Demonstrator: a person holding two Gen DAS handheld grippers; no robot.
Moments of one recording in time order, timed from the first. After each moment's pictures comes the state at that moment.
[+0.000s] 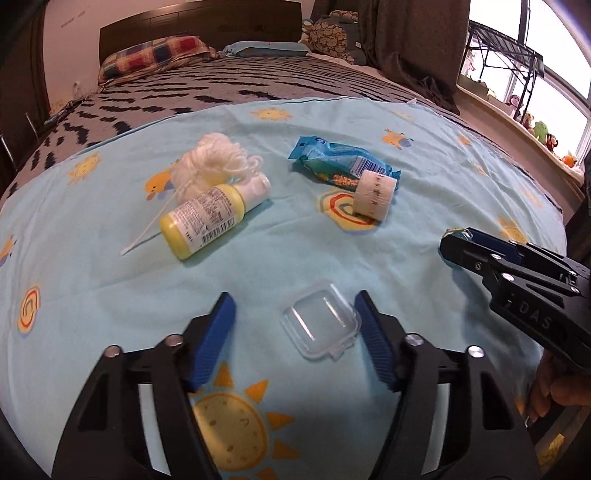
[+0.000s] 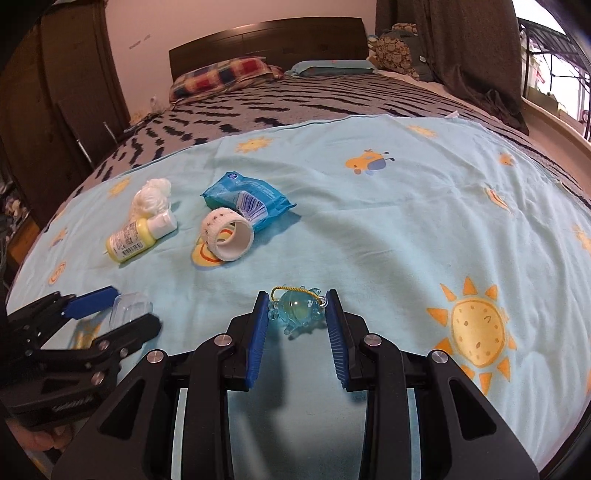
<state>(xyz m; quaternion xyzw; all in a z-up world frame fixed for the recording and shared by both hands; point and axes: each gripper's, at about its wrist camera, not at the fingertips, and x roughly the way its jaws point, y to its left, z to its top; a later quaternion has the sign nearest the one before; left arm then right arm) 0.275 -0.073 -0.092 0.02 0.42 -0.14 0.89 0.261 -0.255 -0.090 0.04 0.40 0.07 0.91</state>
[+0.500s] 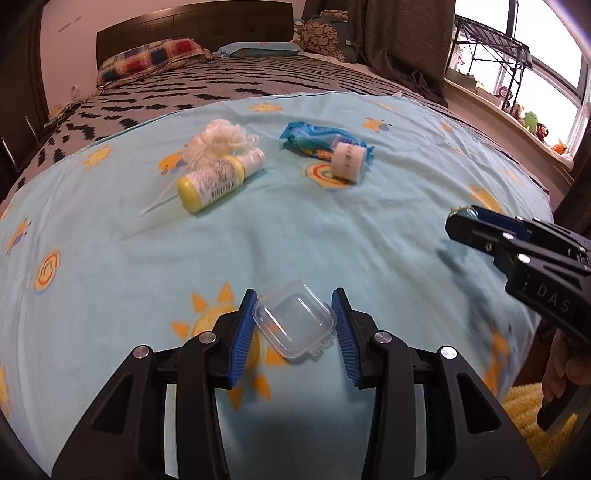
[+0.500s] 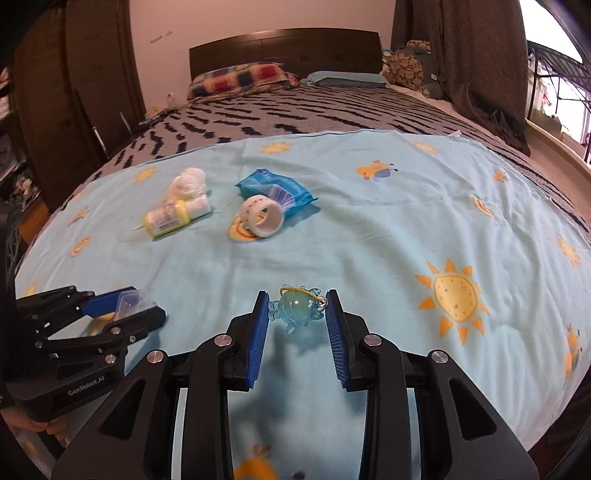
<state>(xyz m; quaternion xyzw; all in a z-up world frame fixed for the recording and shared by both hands) 0.214 -0.059 -0.085 0.03 0.43 -0.15 0.89 0.205 -0.243 -0.067 0.01 0.38 0.09 0.92</state>
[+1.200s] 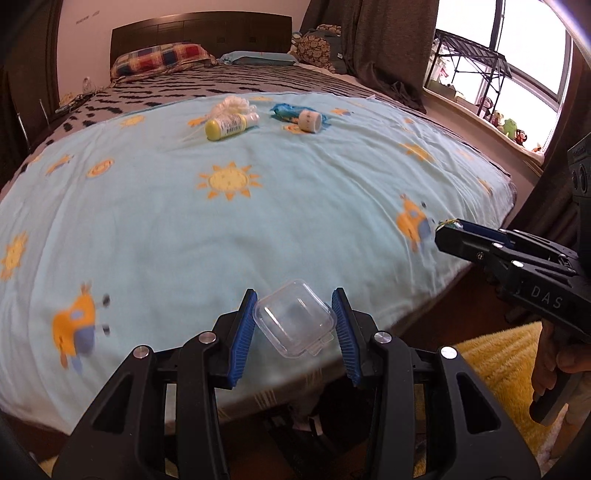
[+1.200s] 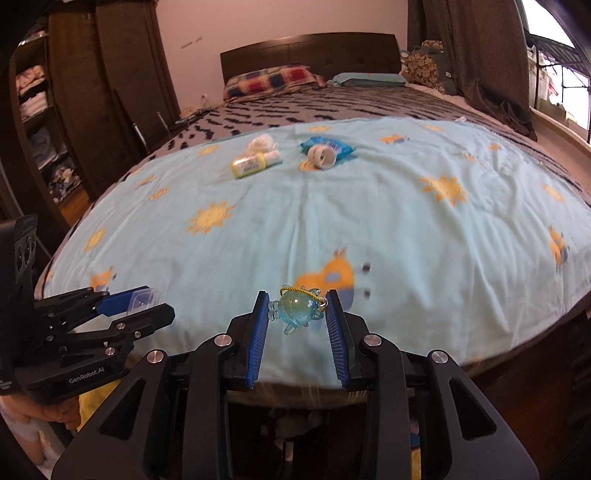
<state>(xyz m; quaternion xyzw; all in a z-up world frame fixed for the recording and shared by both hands) 0.058 -0.034 -0.087 0.00 0.41 -0.17 0.90 0.062 -0.237 -0.079 0.03 0.39 0.14 0.91</state>
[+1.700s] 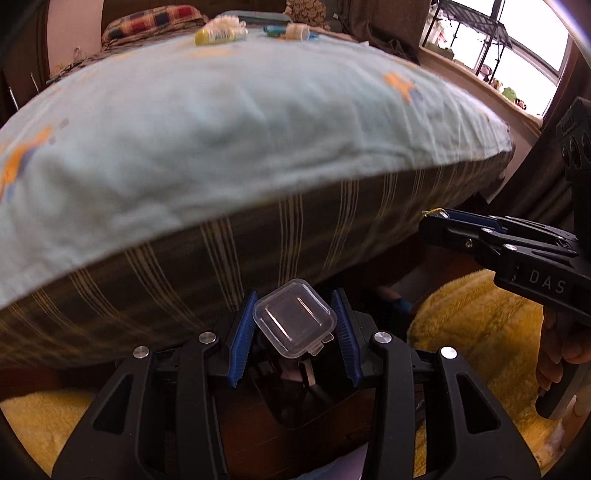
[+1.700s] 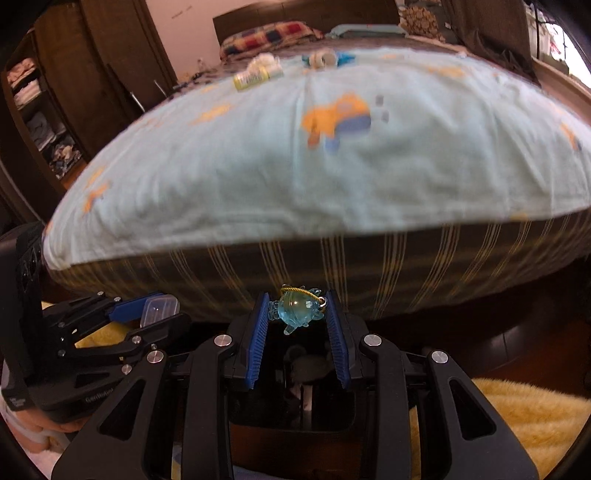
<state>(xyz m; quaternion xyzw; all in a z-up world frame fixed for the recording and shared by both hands) 0.009 -0.041 -0.173 0.01 0.47 -0.17 0.86 0.019 -0.229 -0.164 0.05 0.47 0.14 0.87</state>
